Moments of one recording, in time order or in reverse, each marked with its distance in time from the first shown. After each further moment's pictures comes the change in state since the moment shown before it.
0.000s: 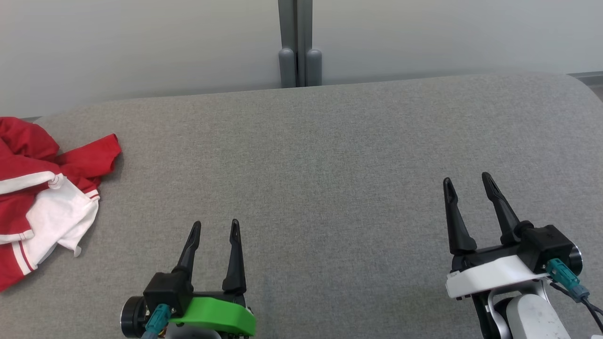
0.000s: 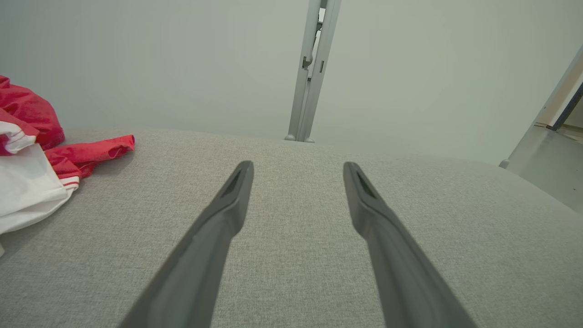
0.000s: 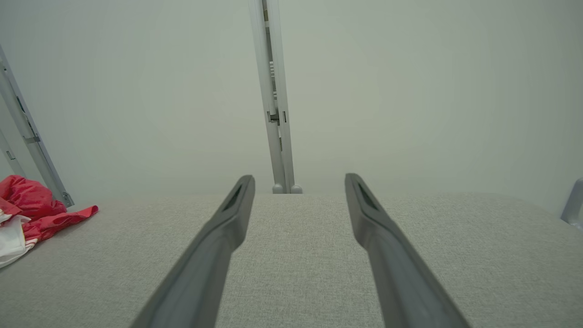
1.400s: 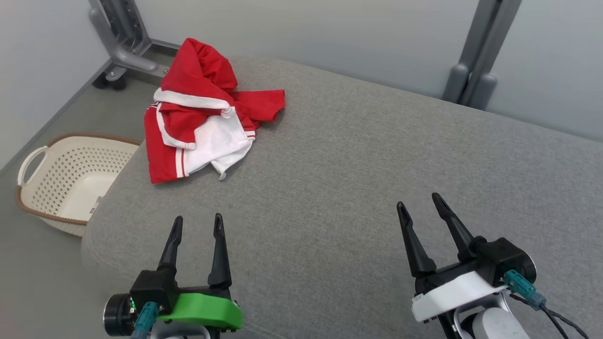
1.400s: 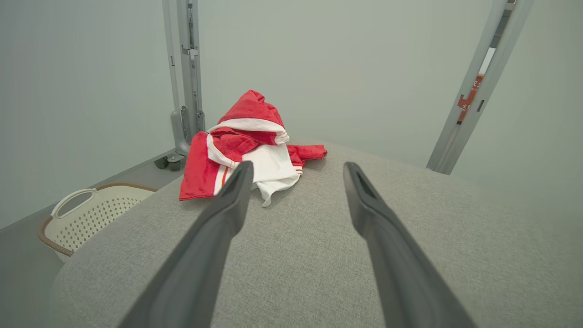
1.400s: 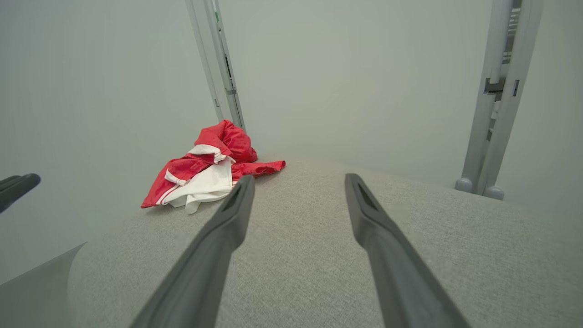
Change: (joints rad) left arm -0.003 0.000 0.056 -0.008 0.054 0.005 -0.002; right arm 0.013 0.000 0.153 0.046 0.038 0.000 0.000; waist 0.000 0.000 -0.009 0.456
